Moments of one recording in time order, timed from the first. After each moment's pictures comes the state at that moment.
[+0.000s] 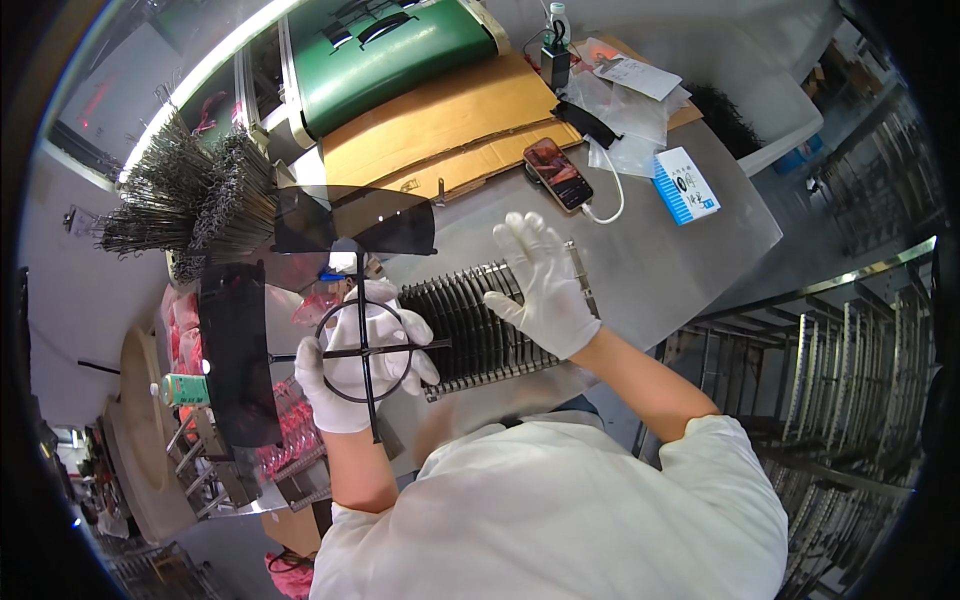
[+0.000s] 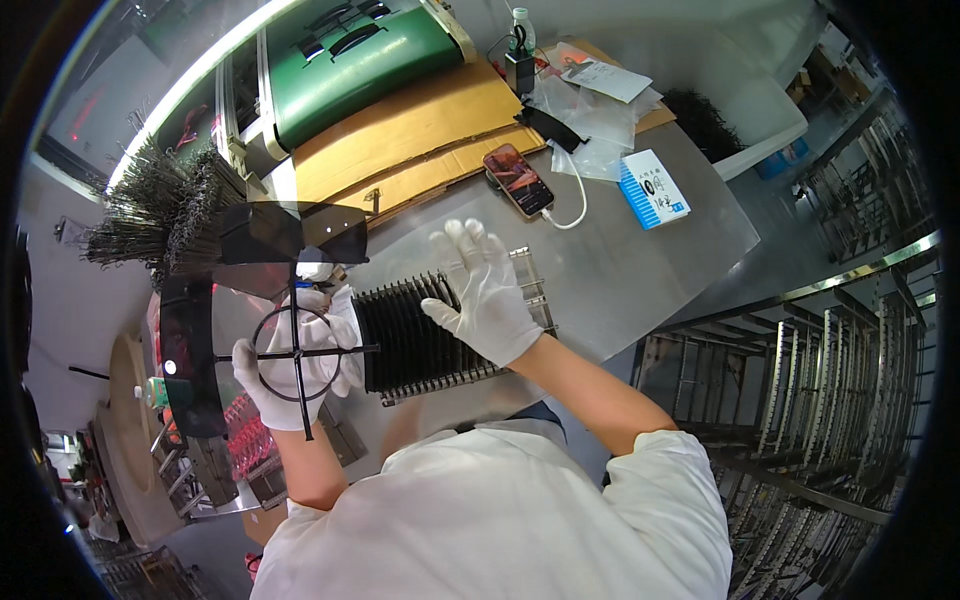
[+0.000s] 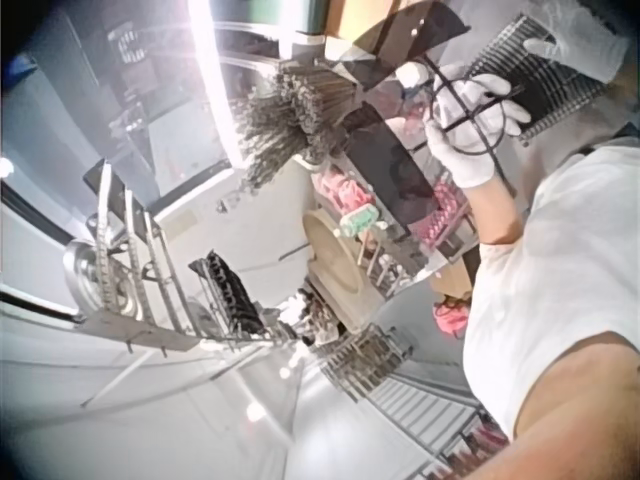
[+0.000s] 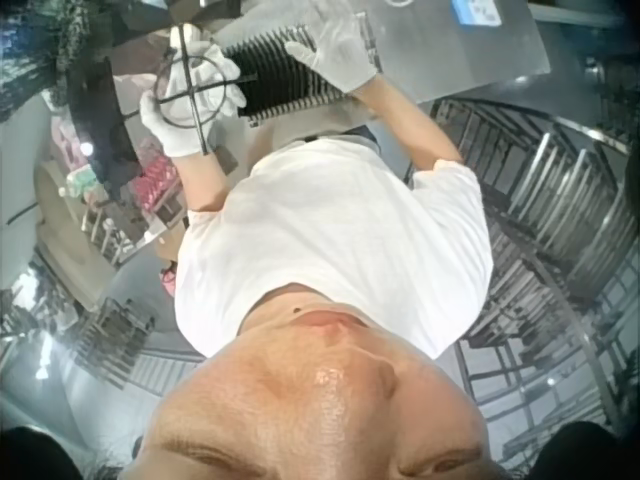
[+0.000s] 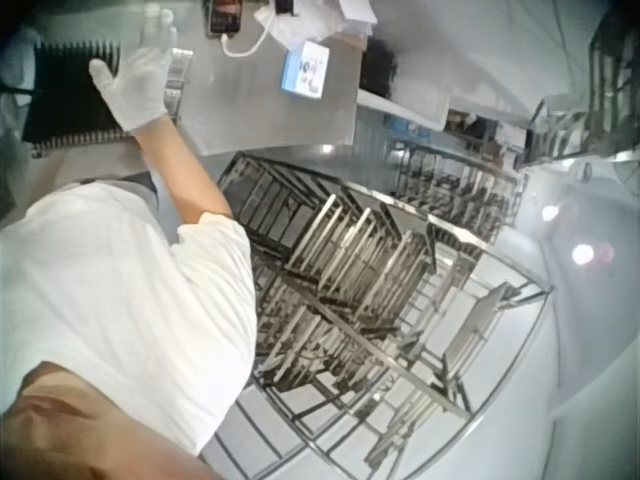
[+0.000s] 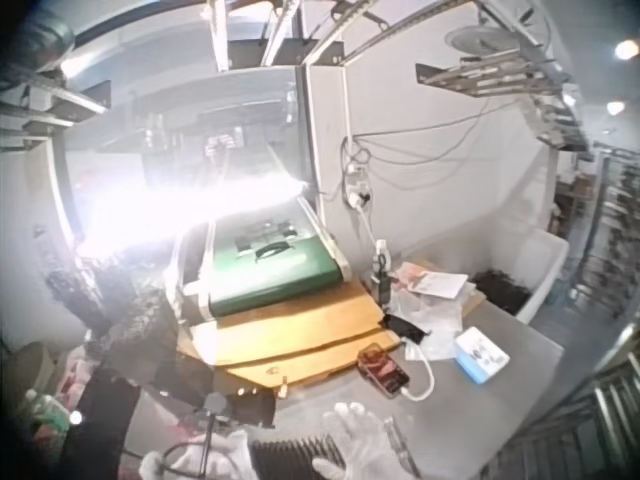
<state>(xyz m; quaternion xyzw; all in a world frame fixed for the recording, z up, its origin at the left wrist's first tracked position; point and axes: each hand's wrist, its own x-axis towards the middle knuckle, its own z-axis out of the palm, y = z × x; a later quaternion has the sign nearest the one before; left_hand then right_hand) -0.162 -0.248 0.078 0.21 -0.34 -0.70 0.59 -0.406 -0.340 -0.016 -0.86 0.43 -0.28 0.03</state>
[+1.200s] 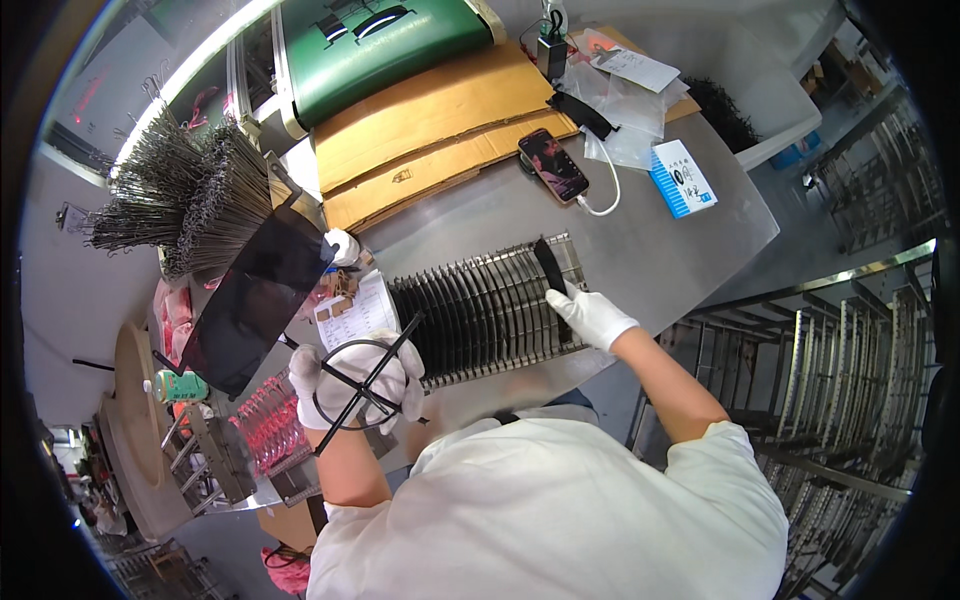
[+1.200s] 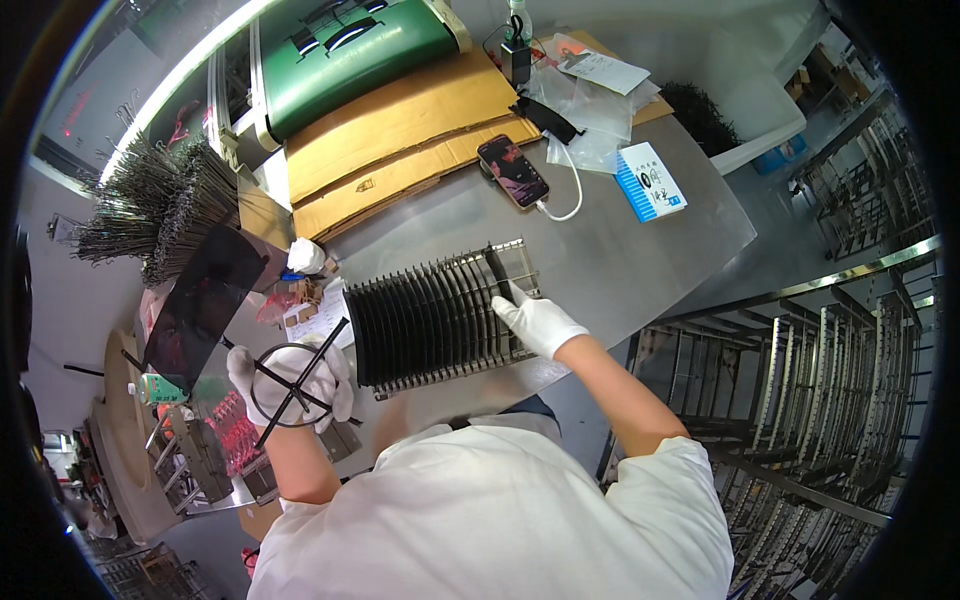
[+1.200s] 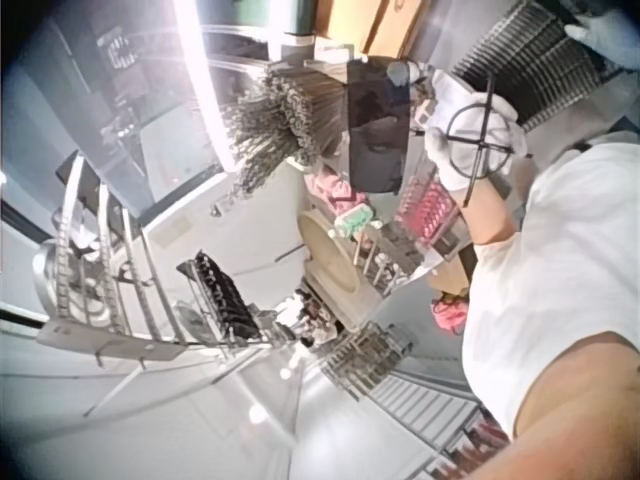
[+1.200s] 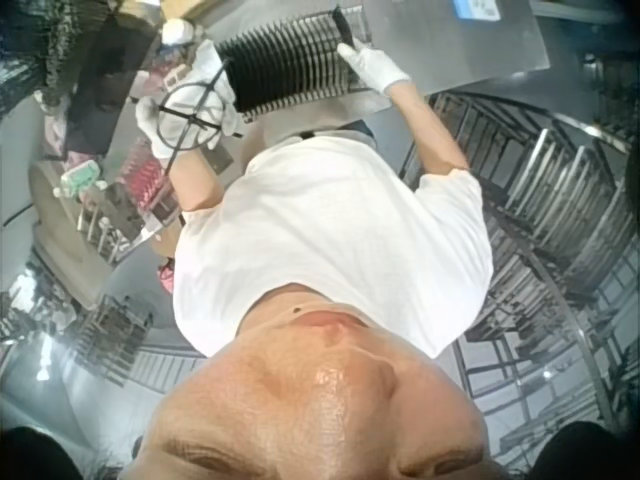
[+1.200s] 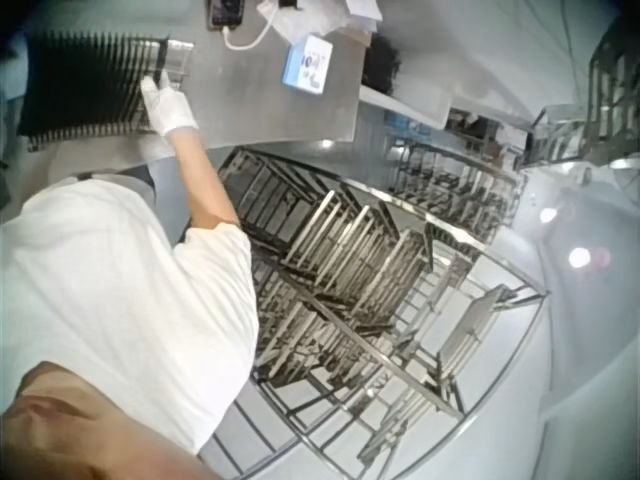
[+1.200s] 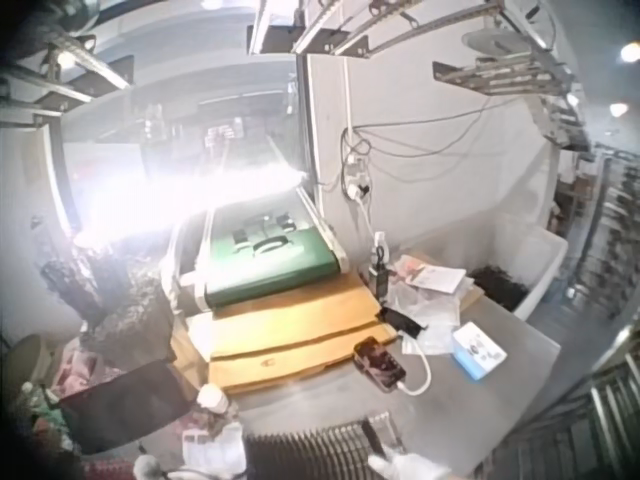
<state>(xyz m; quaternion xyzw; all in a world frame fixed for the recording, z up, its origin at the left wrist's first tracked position) -0.129 -0.236 0.062 0.21 -0.29 -0.83 0.44 -0.476 -0.335 -0.048 -0.70 0.57 -0.02 0.43</state>
